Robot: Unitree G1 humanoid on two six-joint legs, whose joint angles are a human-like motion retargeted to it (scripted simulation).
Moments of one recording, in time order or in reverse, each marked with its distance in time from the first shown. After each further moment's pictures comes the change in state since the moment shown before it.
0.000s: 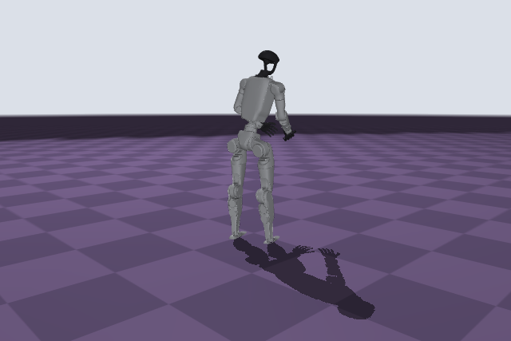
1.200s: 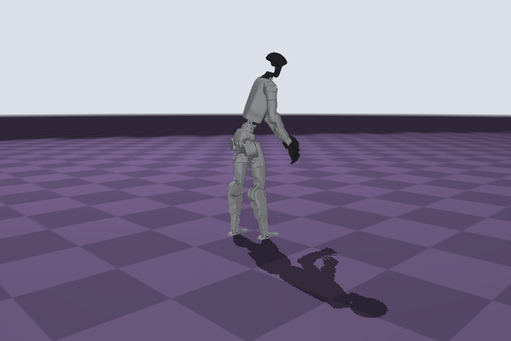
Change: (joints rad) left arm -0.359 -0.075 -0.178 0.459 0.308 0.074 -0.102; right arm -0.001 -0.110 0.073 0.207 -0.826 -0.014 -0.099; waist -0.117 0.028 0.054; left_leg -0.090 0.023 0.281 -0.002 -0.014 0.024; right_leg -0.228 0.147 0.213 -0.008 0.184 0.055
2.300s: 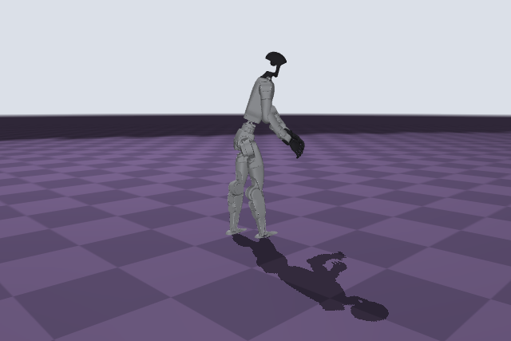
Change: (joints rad) left arm -0.037 0.091 -0.033 -0.024 0.170 -0.061 -0.068; right arm 0.034 -0.059 0.015 -0.234 -0.152 -0.075 -0.036; waist -0.041 -0.015 0.014; left_leg 0.063 -0.013 0.070 0.001 -0.009 0.020; right_leg 0.023 0.053 0.058 0.001 0.021 0.000
